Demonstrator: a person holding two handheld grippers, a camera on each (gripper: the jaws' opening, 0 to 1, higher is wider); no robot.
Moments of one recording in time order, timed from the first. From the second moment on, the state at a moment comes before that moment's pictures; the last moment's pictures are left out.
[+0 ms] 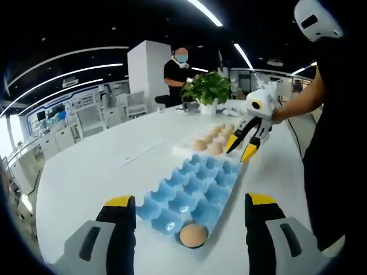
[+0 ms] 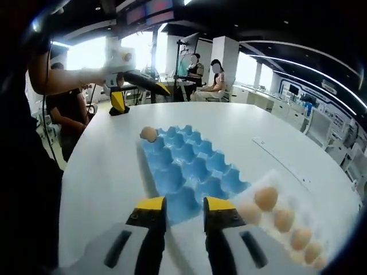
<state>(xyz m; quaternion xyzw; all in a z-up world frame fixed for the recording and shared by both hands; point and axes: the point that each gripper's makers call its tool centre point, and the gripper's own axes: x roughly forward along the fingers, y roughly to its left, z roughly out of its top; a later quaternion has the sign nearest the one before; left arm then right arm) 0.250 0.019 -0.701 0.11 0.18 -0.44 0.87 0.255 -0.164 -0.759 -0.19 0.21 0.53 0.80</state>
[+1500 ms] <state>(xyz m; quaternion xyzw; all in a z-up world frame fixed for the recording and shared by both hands) 0.248 0.027 -0.699 0.12 0.18 -0.43 0.88 0.279 -0.255 -0.783 -0.21 0.28 0.43 0.83</state>
